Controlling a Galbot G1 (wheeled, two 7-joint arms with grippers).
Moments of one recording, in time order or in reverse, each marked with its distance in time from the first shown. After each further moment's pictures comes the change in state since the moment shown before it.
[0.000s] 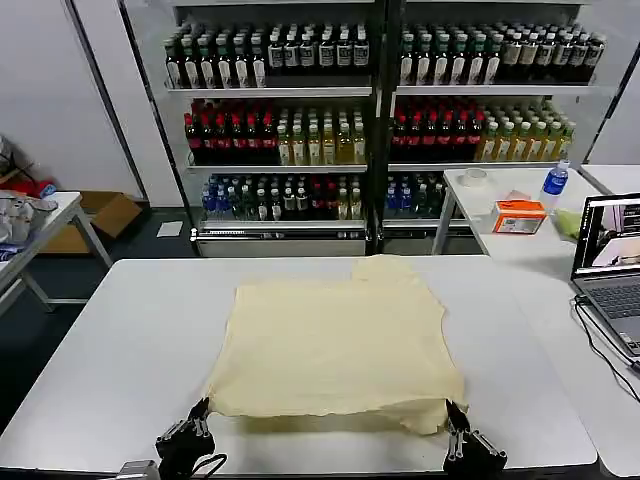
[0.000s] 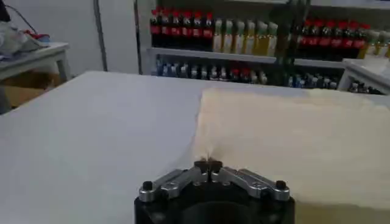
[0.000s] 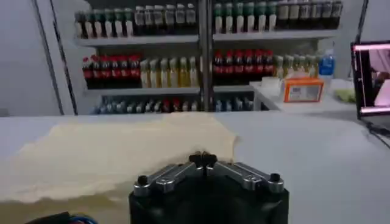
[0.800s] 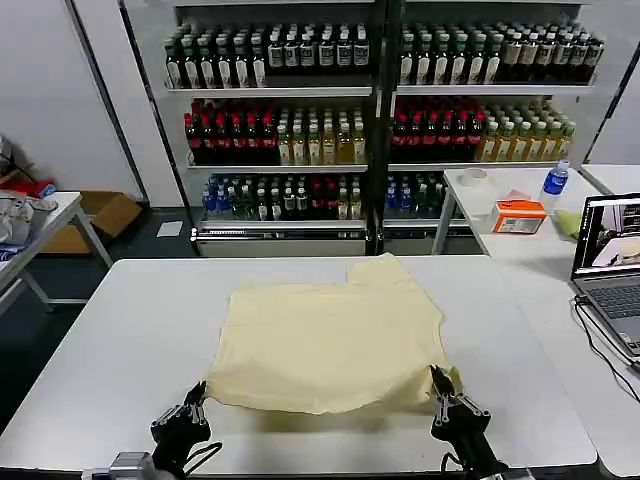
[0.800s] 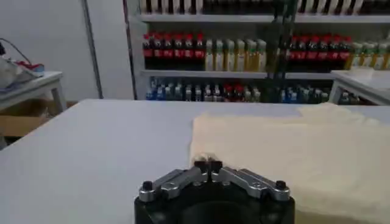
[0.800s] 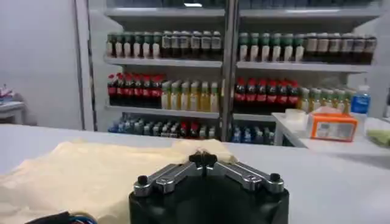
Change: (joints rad) left arm -0.104 0.097 0.021 0.065 -0.017 -0.045 -0.012; right arm 0.303 -0.143 -0.129 -0.172 0.022 -0.035 0.001
